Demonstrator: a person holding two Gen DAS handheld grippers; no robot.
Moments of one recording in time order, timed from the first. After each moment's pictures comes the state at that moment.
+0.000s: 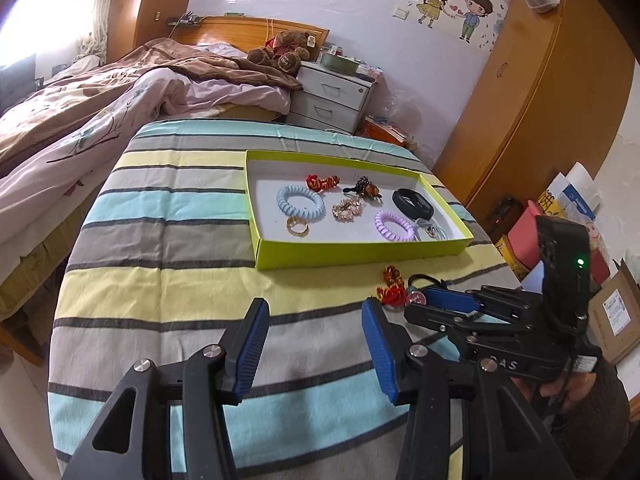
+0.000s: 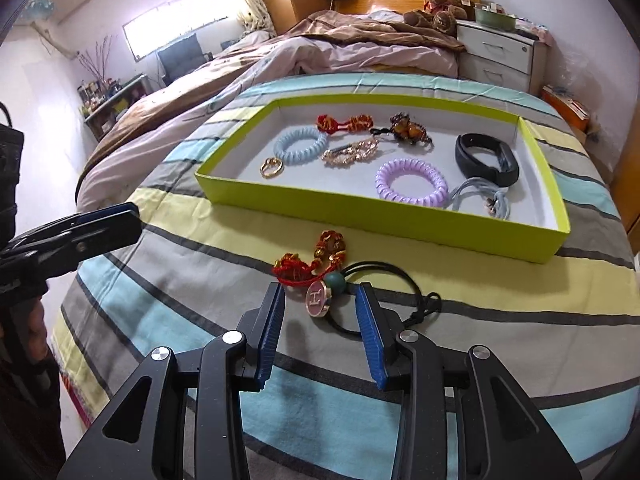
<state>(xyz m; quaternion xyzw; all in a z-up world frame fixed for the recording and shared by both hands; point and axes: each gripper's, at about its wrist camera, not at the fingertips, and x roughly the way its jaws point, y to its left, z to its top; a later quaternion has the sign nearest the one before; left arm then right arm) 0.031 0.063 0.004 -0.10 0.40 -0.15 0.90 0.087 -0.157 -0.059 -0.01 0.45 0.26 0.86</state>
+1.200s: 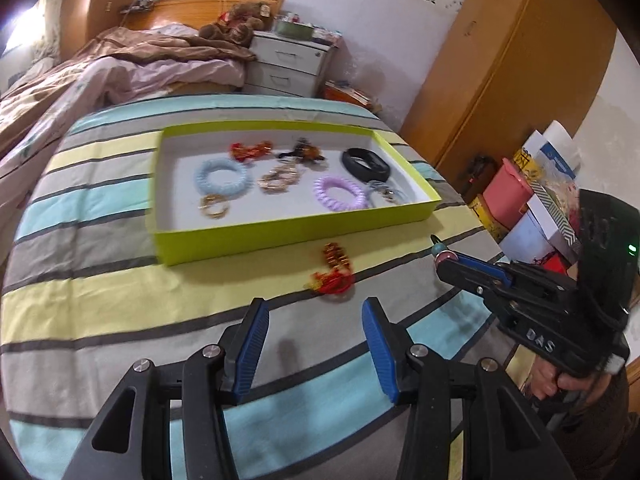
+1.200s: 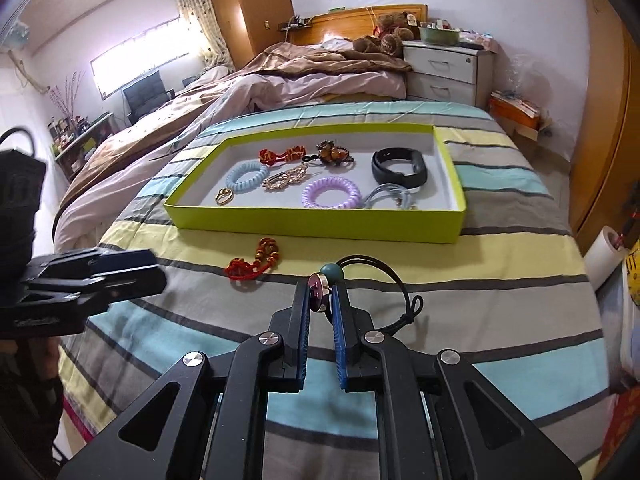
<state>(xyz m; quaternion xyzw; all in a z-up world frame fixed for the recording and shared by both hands) 0.061 -0.004 -0.016 -0.06 0.44 -0.22 0.87 0.056 -0.208 -0.034 0.01 0.39 0.18 0.90</state>
